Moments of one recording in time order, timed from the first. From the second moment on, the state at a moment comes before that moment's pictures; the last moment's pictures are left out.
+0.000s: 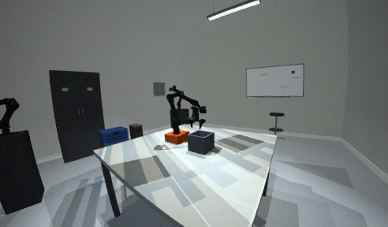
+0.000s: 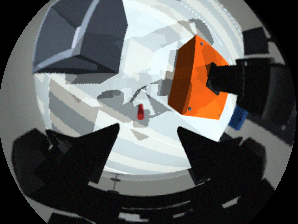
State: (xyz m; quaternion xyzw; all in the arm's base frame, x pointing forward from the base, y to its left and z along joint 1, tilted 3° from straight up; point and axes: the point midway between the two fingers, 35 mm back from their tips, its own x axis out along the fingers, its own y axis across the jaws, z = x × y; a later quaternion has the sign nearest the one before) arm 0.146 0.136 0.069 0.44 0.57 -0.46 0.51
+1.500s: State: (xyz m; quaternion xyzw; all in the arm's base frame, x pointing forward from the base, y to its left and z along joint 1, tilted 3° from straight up) arm 0.159 0.151 -0.031 0.40 0.58 -0.43 0.57
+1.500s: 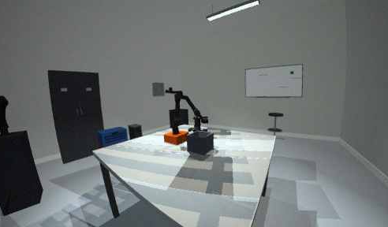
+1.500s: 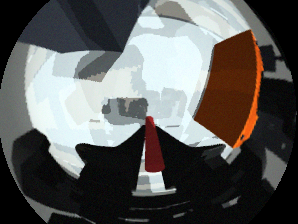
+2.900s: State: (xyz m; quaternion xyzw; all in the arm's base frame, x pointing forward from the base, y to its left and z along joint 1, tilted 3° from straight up) arm 0.258 0.170 0.107 0.51 0.51 -0.31 0.62
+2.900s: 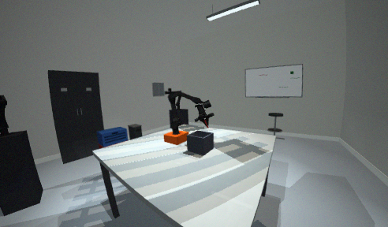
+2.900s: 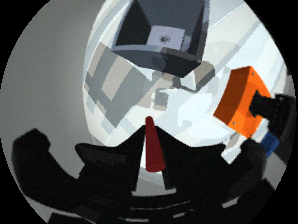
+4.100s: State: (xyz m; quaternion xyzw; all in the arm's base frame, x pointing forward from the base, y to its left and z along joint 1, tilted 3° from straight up) arm 0.297 0.047 0.128 0.48 0.47 -0.40 0.63
